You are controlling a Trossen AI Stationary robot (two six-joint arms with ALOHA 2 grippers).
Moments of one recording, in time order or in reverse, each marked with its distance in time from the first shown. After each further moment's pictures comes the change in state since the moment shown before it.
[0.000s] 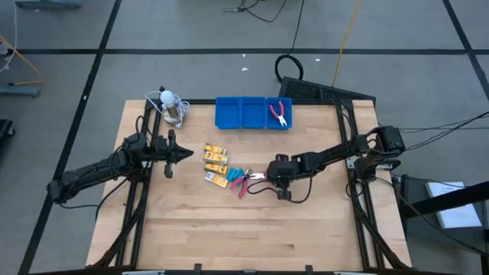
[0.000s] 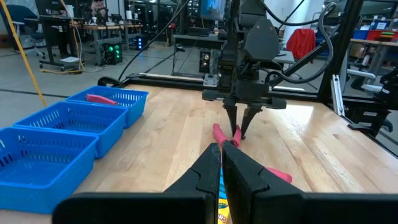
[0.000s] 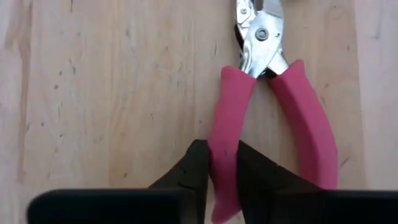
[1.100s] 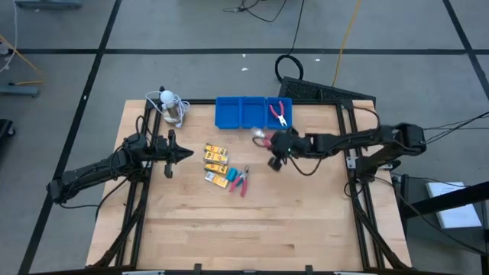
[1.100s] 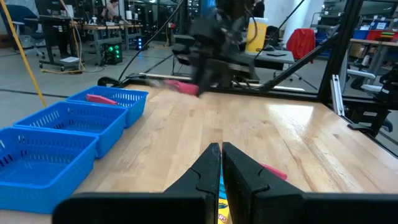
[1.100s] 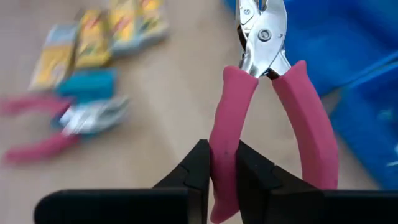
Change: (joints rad) left arm 0.000 0.000 0.000 0.000 0.000 0.000; right arm -0.194 -0.253 0.000 0.088 0.247 0.246
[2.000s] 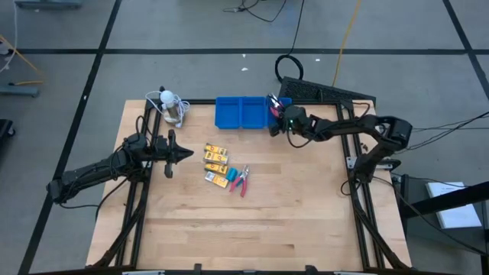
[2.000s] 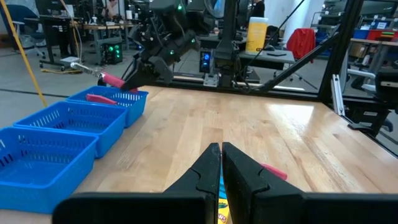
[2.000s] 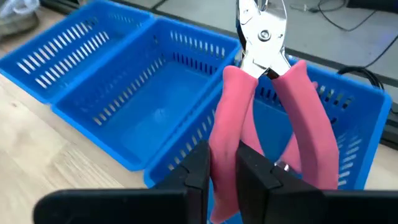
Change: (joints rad) left arm 0.000 0.000 0.000 0.000 -0.001 0.000; right arm -0.366 0.154 -0.097 0.411 0.054 0.081
